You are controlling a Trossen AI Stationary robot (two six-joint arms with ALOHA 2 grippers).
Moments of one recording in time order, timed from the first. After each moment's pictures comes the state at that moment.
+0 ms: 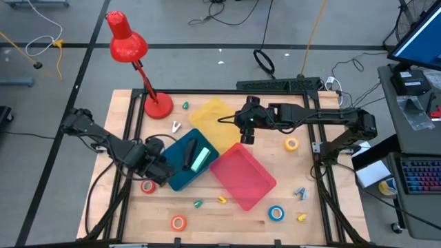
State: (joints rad) left arm -0.49 1.38 1.24 -1.55 -0.26 -1.72; right arm -0.12 1.53 1.36 -0.66 0.32 -0.20
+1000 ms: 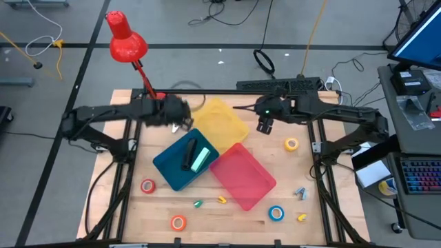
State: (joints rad) left arm 0.22 1.35 1.24 -1.12 -0.49 -0.77; right arm -0.19 1.37 1.36 -0.98 0.49 -0.03
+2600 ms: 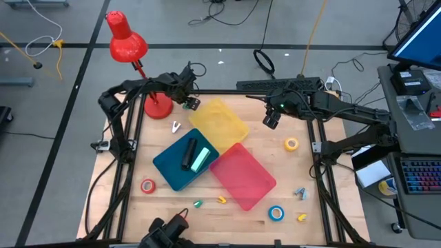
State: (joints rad) left arm 0.83 1.89 1.24 -0.66 0.01 -0.20; right arm -0.23 1.26 1.36 -0.98 0.50 0.04
